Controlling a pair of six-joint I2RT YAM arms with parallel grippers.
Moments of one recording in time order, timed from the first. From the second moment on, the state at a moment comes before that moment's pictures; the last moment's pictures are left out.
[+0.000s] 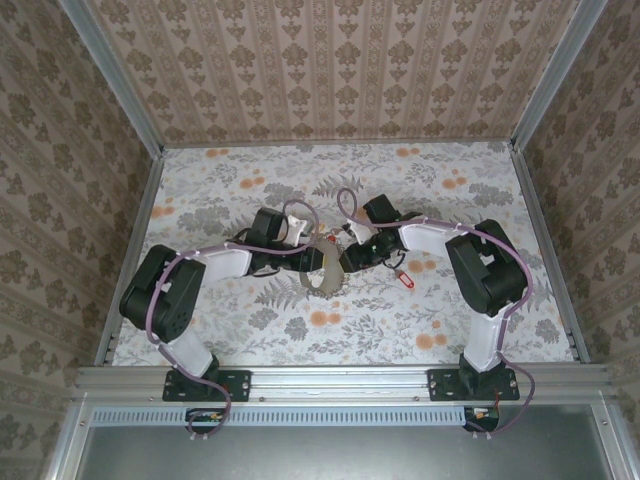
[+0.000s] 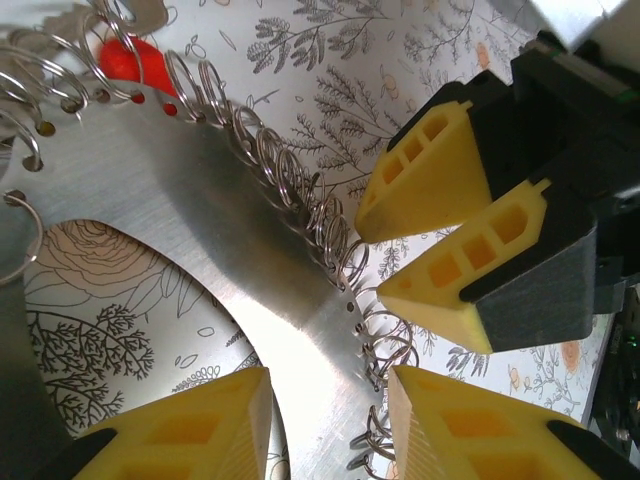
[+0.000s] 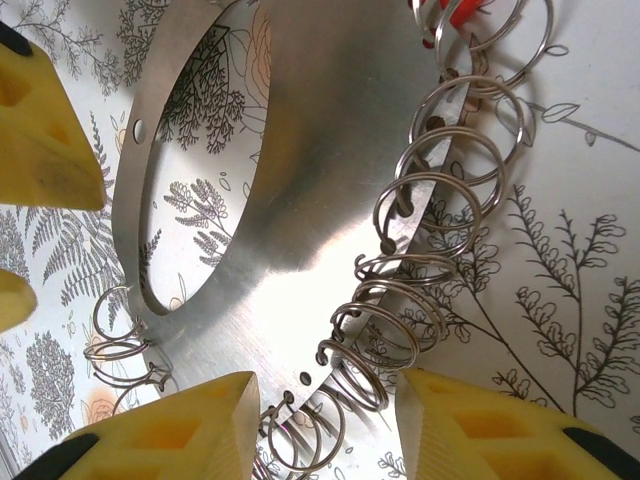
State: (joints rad) left arm -0.52 1.67 0.79 0.03 0.68 -0.33; right arm 0.46 1.89 1.11 -0.41 -0.55 0.08
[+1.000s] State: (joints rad) left arm -0.51 1.66 0.77 0.04 0.69 -0.34; right arm 0.48 1.89 1.11 -0.43 -0.53 0.04
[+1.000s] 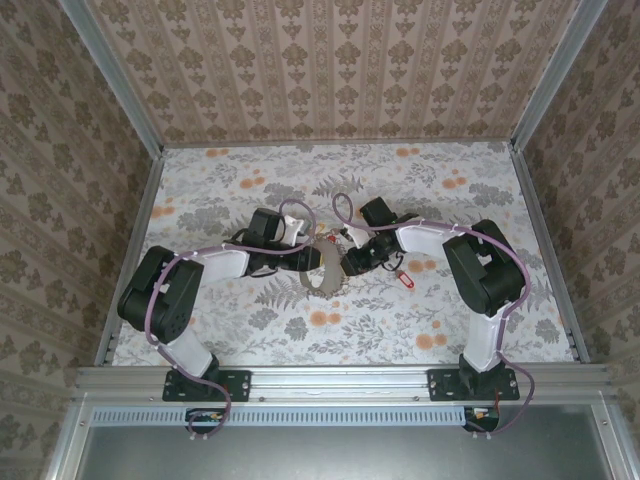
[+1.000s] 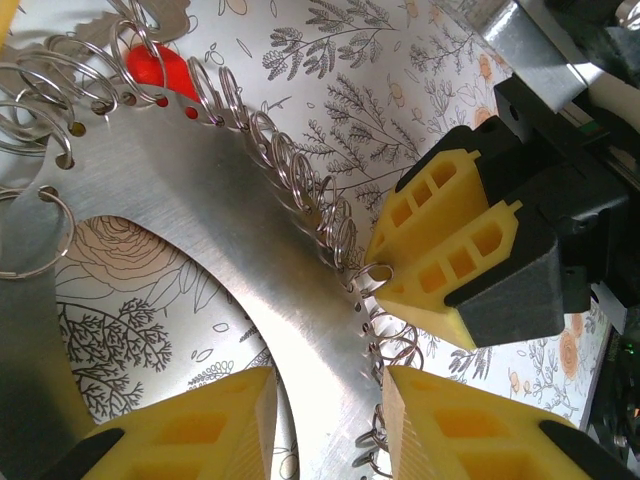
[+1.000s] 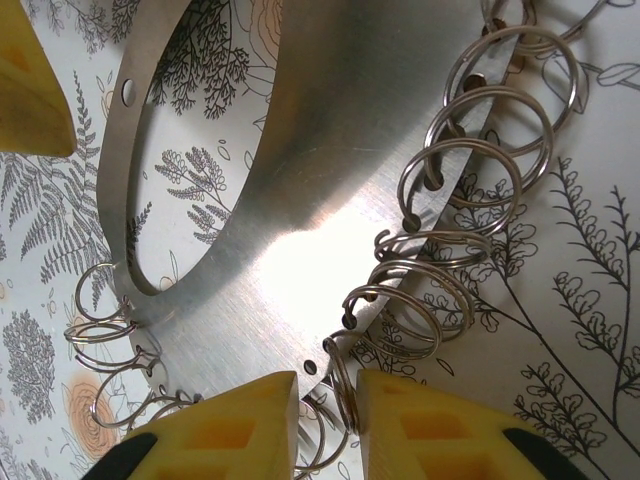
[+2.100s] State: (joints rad) left arm -0.50 1.22 0.69 0.01 0.69 -0.35; right arm 0.58 1.41 0.83 -0.10 -0.60 -0.10
